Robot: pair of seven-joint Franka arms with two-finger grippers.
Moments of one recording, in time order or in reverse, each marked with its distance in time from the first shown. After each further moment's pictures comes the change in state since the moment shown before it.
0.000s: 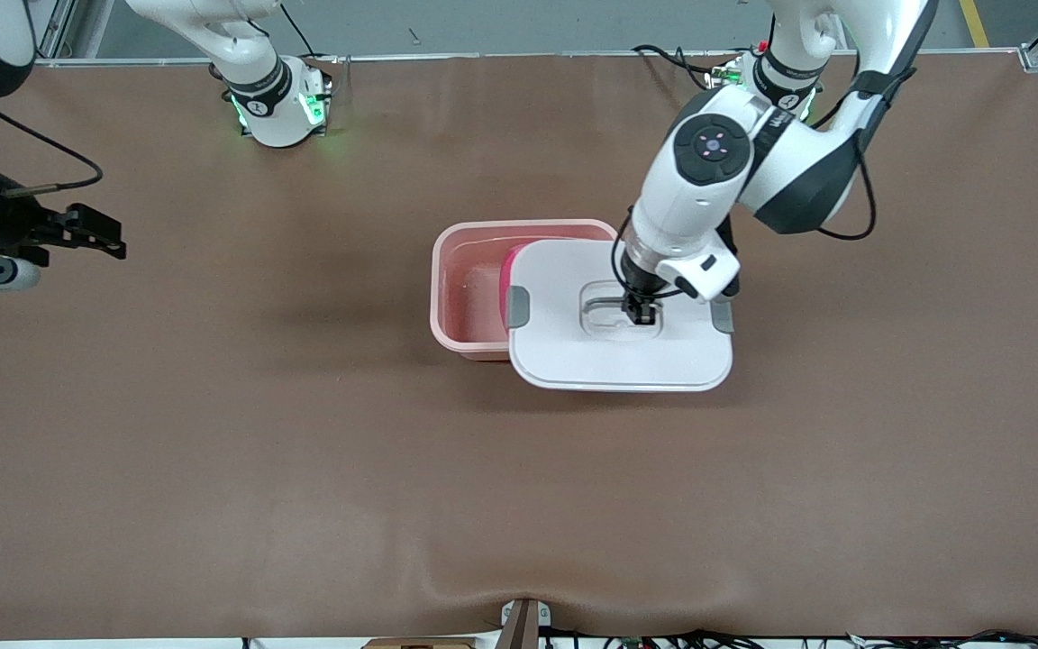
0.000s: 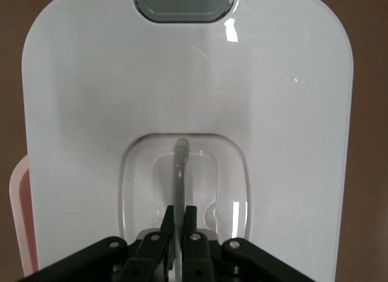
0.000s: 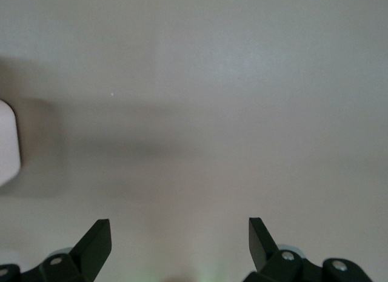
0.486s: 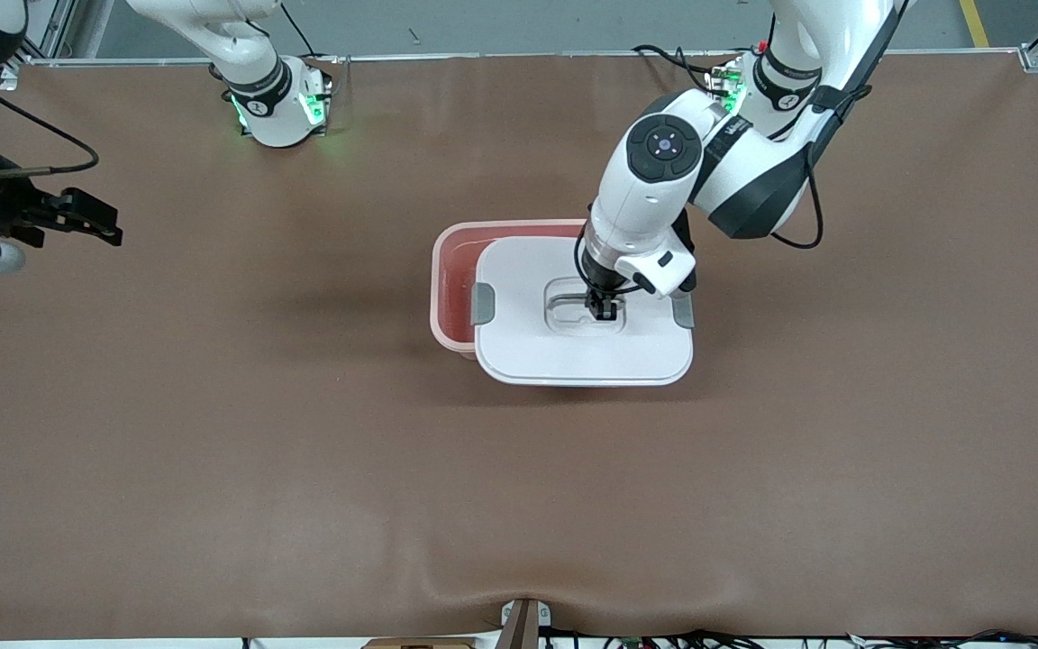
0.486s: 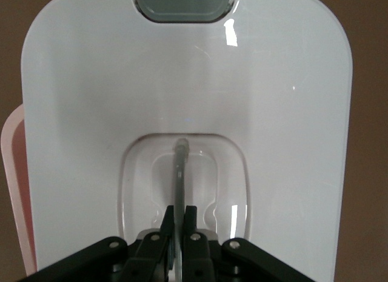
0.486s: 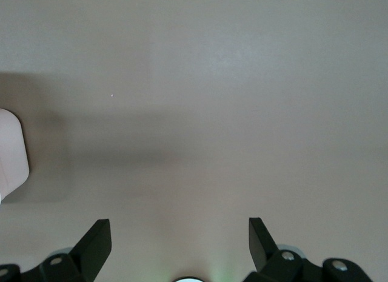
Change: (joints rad) left arm -0.067 0.052 0.001 0.046 0.006 0.036 -0.084; right arm -0.027 -0.042 0.004 0.006 0.000 -0.047 0.035
